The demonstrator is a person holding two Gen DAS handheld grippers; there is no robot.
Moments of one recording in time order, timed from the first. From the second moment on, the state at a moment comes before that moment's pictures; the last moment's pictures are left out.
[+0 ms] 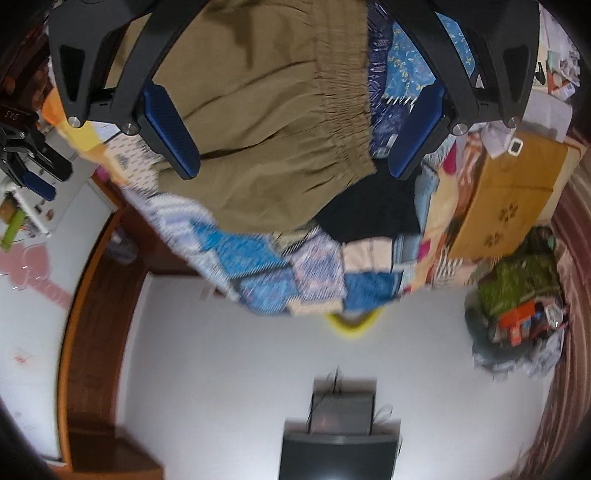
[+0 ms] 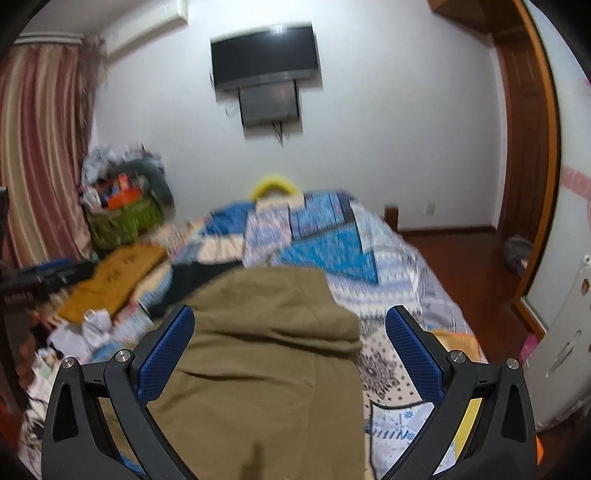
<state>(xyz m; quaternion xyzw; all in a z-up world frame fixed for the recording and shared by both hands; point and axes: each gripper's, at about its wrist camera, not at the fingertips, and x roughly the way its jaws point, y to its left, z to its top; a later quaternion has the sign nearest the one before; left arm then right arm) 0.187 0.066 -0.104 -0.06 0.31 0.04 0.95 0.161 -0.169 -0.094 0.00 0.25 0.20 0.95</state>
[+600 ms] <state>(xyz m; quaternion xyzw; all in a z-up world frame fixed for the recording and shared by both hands) 0.289 0.118 -0.229 -0.04 0.50 0.04 0.87 0.286 -0.195 -0.207 -0.01 0.48 0.21 0.85</state>
